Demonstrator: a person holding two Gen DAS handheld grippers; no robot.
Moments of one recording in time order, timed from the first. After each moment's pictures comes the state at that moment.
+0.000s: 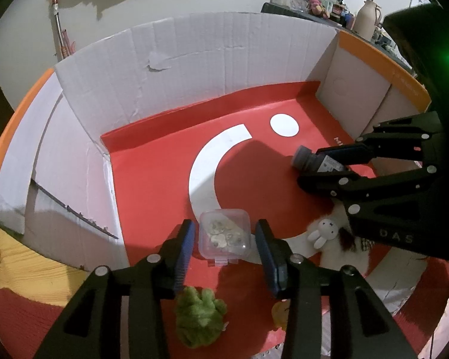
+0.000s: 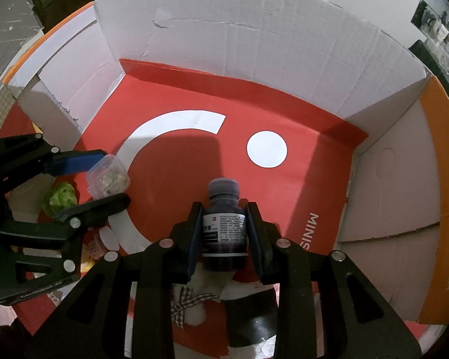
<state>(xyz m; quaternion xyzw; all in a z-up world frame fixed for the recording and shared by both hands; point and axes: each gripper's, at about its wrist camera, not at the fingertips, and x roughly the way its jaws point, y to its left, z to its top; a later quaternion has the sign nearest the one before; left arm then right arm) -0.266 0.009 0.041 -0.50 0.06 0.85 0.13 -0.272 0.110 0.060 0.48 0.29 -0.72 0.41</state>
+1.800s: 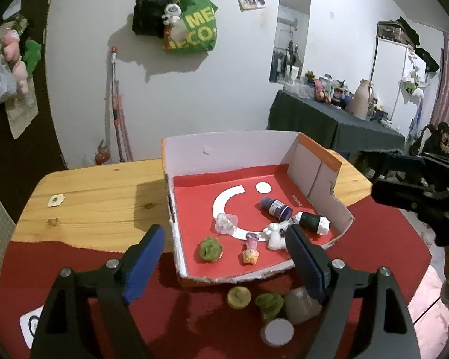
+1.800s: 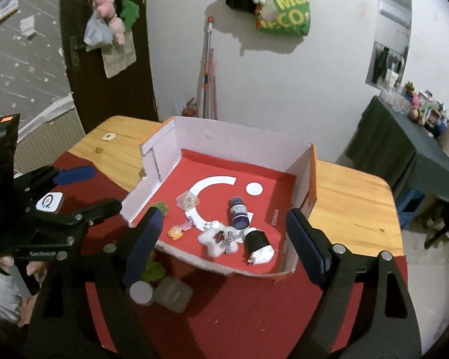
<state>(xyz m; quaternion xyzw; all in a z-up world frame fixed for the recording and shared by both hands) -0.102 -0.022 0.142 -0.32 -0.01 0.94 0.09 -0.095 0.175 0.172 0.29 0.19 -0.83 0.44</state>
